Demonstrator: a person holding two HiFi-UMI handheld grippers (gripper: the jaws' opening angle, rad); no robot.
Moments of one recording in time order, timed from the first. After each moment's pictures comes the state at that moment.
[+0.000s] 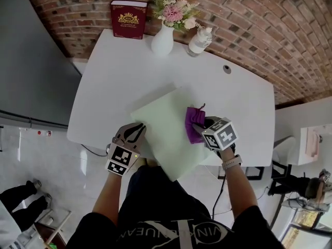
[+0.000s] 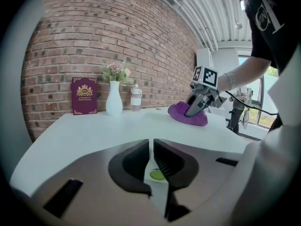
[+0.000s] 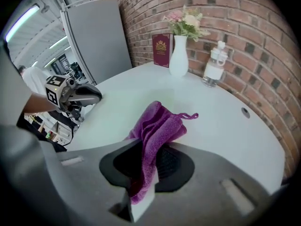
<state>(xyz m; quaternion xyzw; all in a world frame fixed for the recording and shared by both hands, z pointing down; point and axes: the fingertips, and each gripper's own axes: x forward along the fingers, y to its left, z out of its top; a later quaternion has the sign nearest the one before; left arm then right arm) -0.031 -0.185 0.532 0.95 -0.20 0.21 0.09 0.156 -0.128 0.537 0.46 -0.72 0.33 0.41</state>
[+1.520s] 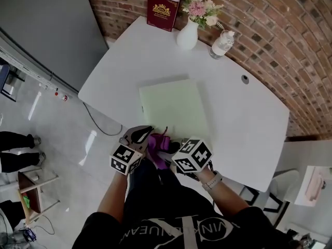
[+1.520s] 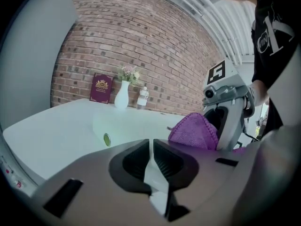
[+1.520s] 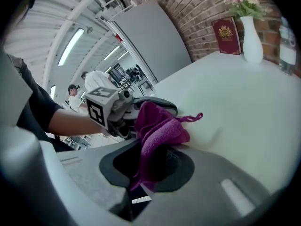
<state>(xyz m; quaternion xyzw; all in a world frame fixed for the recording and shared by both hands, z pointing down) -0.016 -0.080 0.531 0.92 -0.32 0.14 0.18 -0.012 0.003 0.517 0.15 -0.86 0.37 0.32</state>
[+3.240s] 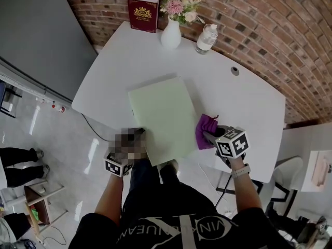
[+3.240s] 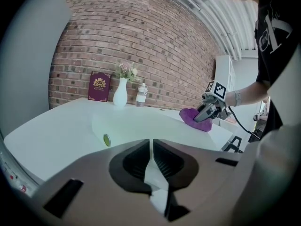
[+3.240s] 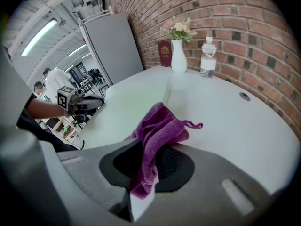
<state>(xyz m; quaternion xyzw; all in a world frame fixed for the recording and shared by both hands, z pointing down) -0.017 -0.078 0.535 0.92 -0.31 0.18 0.19 0.217 -0.039 0.534 0.38 -0.79 0.34 0.35</state>
